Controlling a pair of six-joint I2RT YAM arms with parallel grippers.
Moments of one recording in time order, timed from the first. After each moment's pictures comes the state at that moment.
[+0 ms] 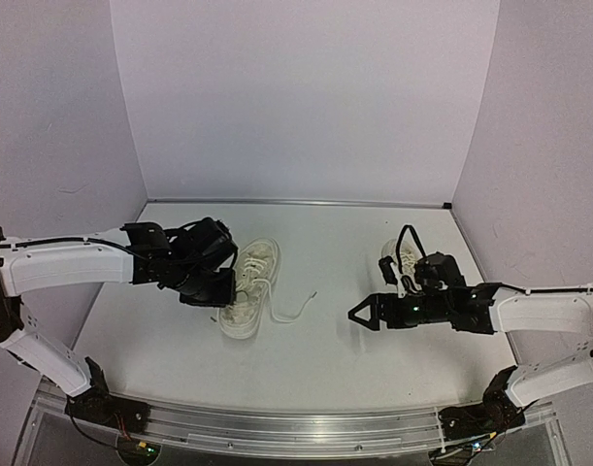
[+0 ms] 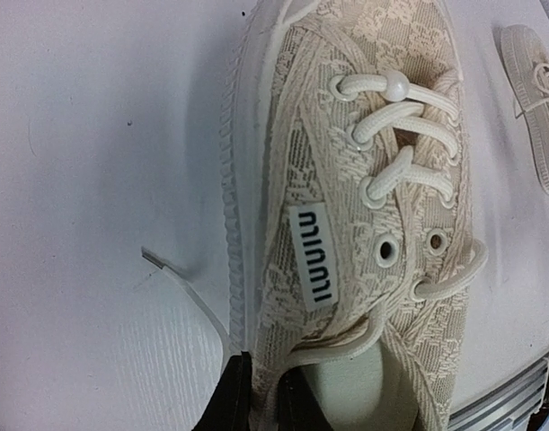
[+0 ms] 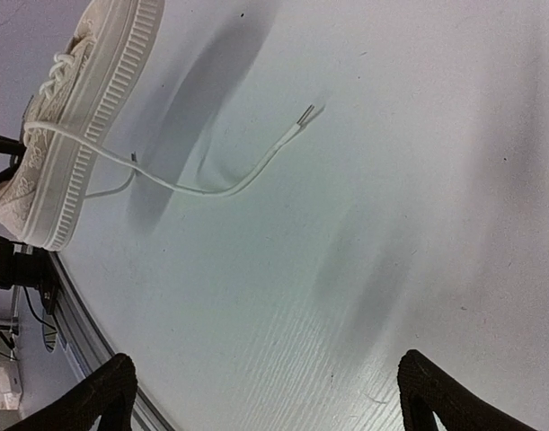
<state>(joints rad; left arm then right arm) -0.99 1.43 1.10 -0.73 -0.25 -0.84 0.72 1.23 0.54 0.00 -0.27 0.57</state>
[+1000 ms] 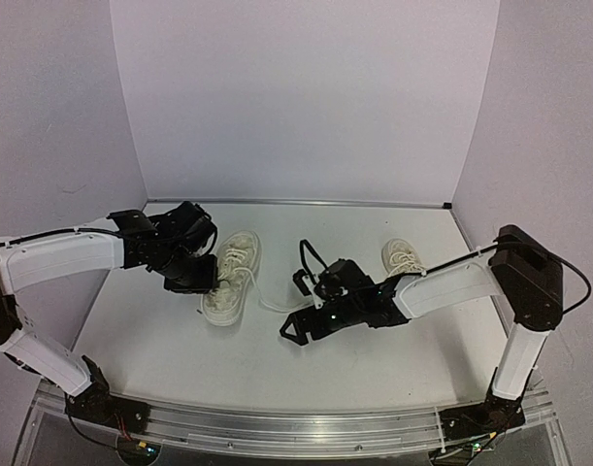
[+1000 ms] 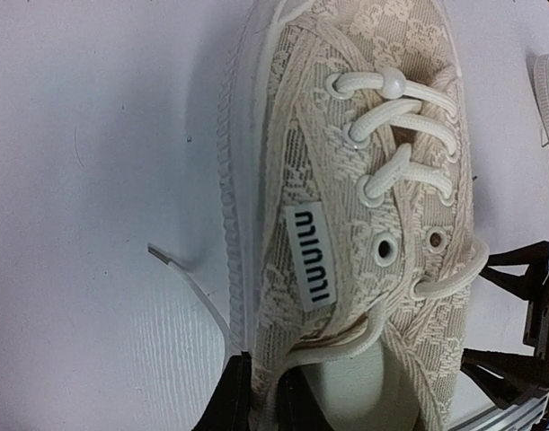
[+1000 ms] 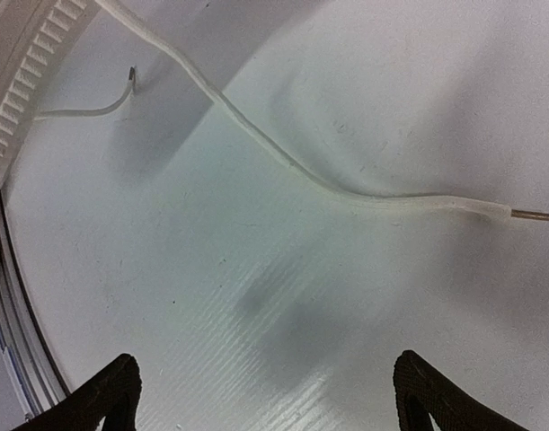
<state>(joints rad) -0.83 1.40 1.10 -0.77 -0.18 -0.74 0.97 1.85 0.98 0.07 -0.16 0.43</state>
